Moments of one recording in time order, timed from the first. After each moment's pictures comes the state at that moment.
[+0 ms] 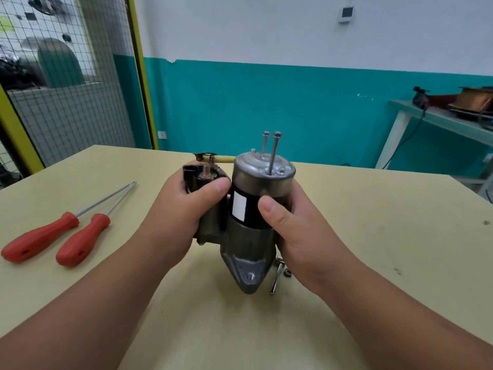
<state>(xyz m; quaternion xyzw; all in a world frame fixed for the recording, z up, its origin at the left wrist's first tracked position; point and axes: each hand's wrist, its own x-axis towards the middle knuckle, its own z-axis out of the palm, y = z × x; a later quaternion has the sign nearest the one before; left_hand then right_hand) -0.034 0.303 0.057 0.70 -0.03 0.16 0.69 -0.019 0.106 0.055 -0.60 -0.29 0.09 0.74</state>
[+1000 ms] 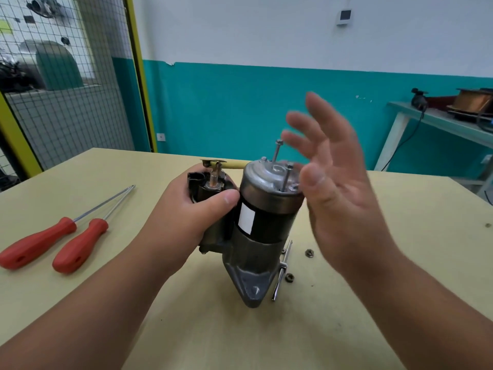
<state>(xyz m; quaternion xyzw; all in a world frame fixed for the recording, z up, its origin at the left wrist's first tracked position) -0.042 0.296 0.066 0.75 -0.06 0.17 0.64 -0.022 0.086 0.096 -0.64 -0.40 -0.16 0.63</state>
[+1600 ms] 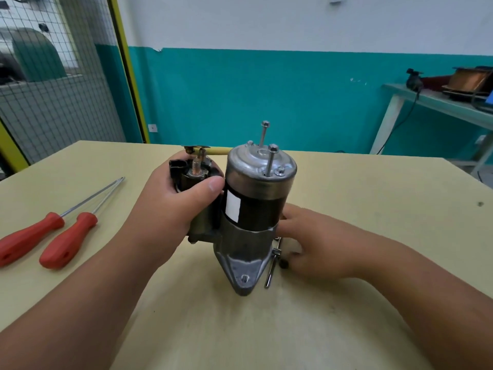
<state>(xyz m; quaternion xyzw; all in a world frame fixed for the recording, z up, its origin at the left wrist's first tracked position) -0.041 0.299 0.064 0.74 -0.08 0.18 0.64 0.013 0.046 0.041 -0.91 -0.37 0.09 0.14</state>
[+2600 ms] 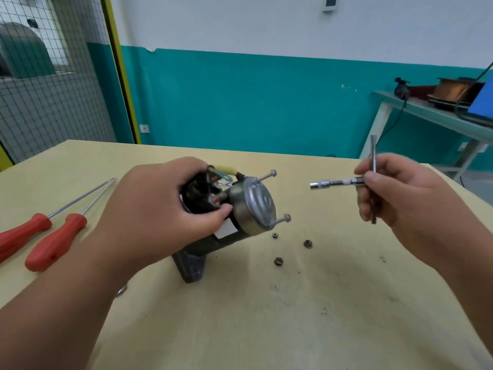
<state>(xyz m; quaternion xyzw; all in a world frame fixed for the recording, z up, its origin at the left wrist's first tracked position) -0.062 0.302 0.087 0.91 -0.13 0.30 0.27 0.003 -0.041 0.084 -0.77 -0.18 -0.06 0.61</state>
